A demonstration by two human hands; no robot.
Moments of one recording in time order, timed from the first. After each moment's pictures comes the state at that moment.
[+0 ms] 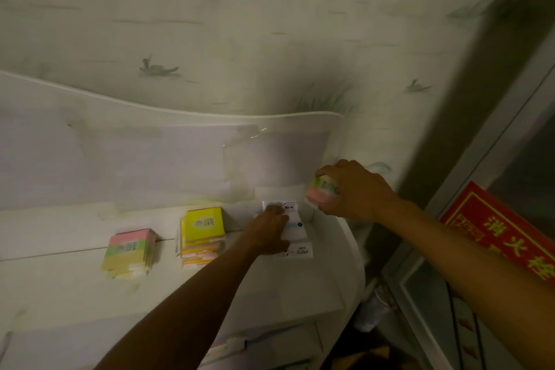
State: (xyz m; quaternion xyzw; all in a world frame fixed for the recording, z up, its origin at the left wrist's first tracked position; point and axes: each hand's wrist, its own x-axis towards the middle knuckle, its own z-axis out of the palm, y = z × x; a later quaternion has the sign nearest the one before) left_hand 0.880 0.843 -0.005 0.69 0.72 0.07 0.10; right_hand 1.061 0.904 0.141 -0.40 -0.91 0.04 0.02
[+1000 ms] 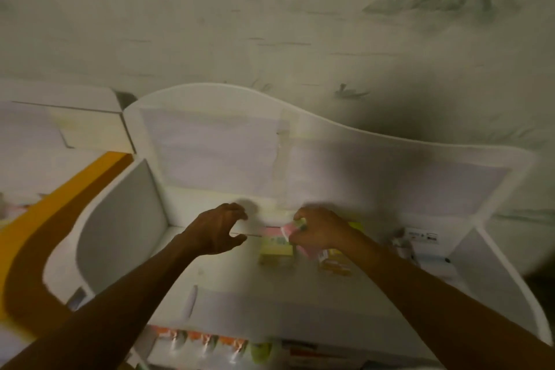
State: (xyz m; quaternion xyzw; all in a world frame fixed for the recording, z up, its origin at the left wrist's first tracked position) left_hand 0.591 0.572 0.045 0.57 0.82 0.06 0.03; right_hand 0.770 0.741 0.073 -0.32 -0.92 0.20 -0.07
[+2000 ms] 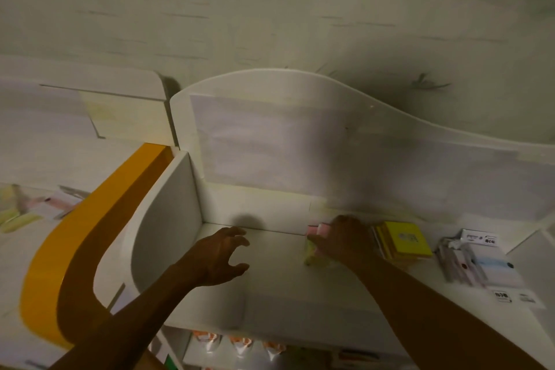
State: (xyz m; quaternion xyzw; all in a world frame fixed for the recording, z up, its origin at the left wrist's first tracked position) left_hand 0.523 0.482 -0.002 0.56 0.82 0.07 0.12; right_hand 0.692 0.714 -0.022 -0.46 -0.88 0.08 0.05
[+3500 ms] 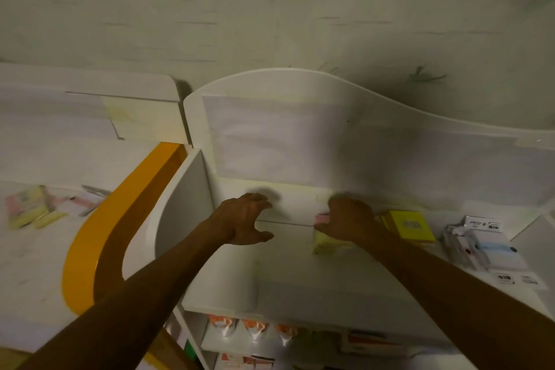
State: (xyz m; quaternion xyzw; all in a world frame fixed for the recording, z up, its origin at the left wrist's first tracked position) left_hand 0.532 0.509 0.060 0.58 0.81 0.00 0.07; right_hand 0.698 0.691 0.042 -0.33 -0.94 0.09 -0.04
